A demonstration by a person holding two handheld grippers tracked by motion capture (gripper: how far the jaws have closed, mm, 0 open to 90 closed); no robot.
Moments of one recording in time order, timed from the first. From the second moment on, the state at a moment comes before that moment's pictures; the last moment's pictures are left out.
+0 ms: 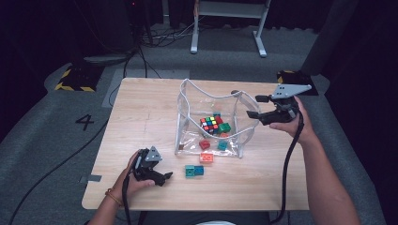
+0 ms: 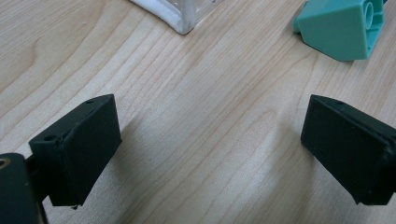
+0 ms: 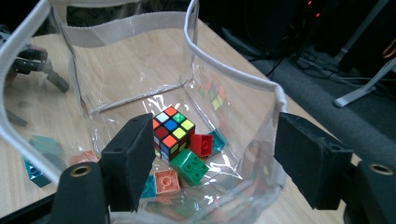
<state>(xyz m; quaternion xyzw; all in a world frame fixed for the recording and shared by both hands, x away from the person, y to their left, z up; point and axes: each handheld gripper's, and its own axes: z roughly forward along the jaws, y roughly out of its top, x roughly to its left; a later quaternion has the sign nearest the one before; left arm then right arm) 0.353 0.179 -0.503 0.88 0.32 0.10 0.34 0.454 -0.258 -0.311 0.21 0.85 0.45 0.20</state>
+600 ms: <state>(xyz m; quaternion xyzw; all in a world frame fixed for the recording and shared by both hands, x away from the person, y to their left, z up) 0.353 0.179 -0.503 0.88 0.32 0.10 0.34 0.406 -0.303 -0.323 0.23 0.83 0.46 0.23</state>
